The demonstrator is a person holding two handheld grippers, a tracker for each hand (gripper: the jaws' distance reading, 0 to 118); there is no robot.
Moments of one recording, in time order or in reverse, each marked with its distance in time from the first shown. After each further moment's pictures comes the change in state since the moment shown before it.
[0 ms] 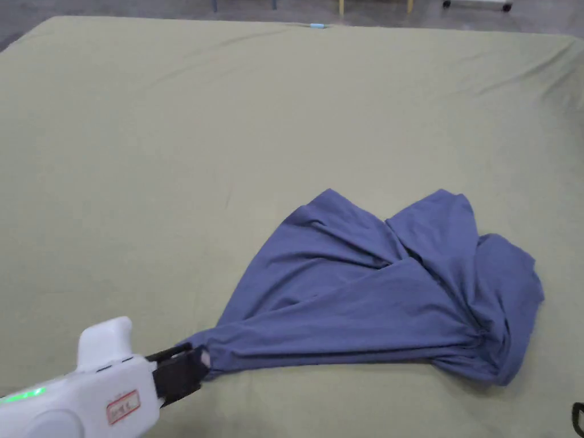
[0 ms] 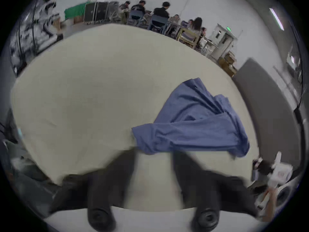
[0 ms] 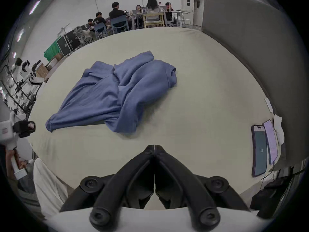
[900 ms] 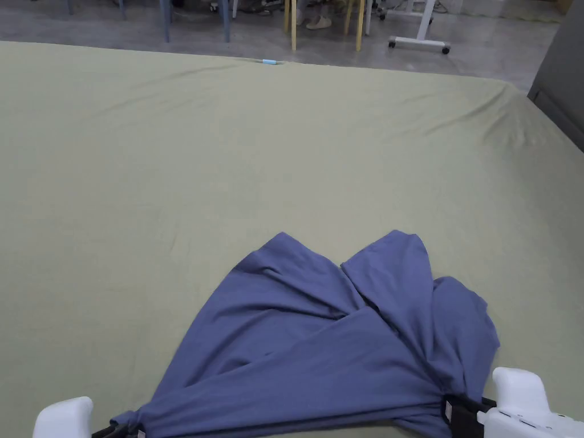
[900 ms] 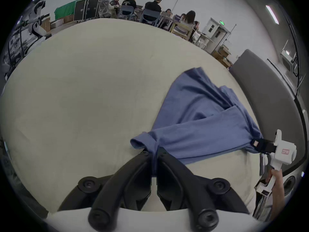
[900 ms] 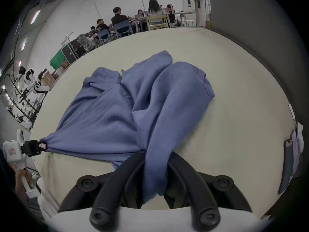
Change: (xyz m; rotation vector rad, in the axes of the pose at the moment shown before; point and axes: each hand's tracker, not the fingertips) left arm -0.007 -0.013 -0.064 -0.019 0.032 -0.137; right arm -0.038 0.037 -0.096 0.051 0.084 -0.033
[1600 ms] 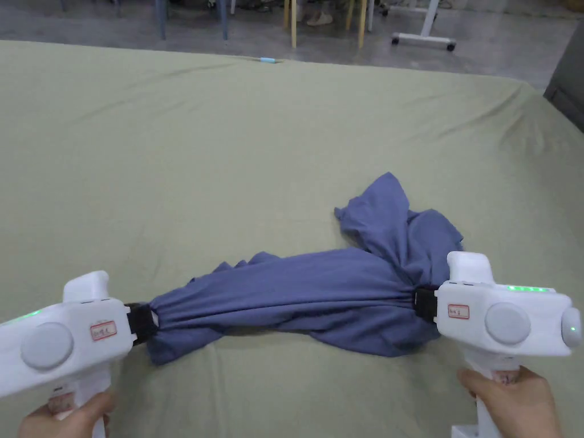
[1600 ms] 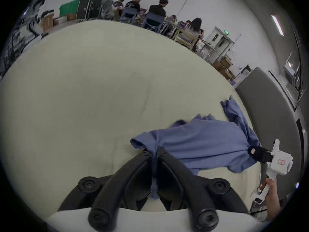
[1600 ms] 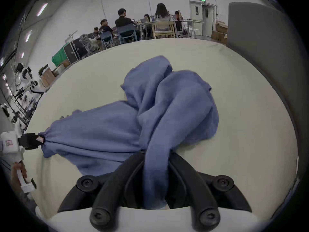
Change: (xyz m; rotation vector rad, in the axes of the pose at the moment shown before) left arm 0.012 0.171 -0.123 0.072 -0.054 0.101; right arm -0.020 0.172 -0.136 0.070 -0.013 0.070
